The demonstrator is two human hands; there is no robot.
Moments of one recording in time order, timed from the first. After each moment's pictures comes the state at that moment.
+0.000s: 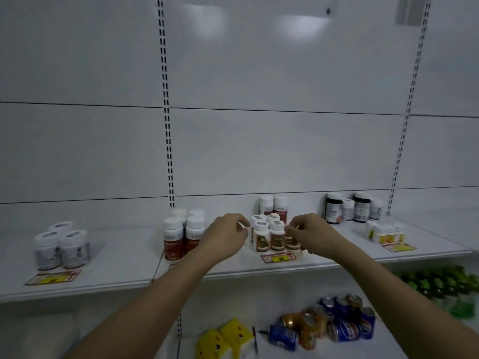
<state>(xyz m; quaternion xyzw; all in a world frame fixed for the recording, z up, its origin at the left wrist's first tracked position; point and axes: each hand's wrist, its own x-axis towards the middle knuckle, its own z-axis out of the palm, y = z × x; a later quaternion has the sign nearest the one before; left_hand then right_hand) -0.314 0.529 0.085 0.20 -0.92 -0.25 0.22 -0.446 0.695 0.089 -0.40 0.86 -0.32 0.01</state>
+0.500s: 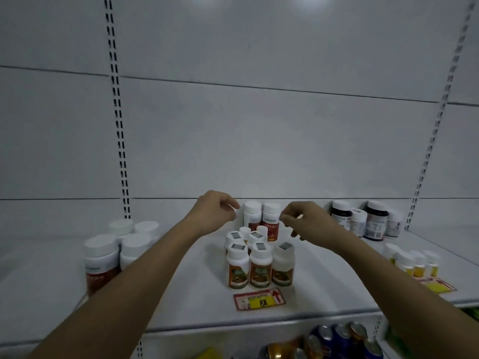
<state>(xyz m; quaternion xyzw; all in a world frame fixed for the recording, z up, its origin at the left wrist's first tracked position) -0.472 0.455 0.097 0.20 -0.88 -0.35 0.24 -0.612 0.638 0.089 -0.42 0.84 -0.34 0.01</state>
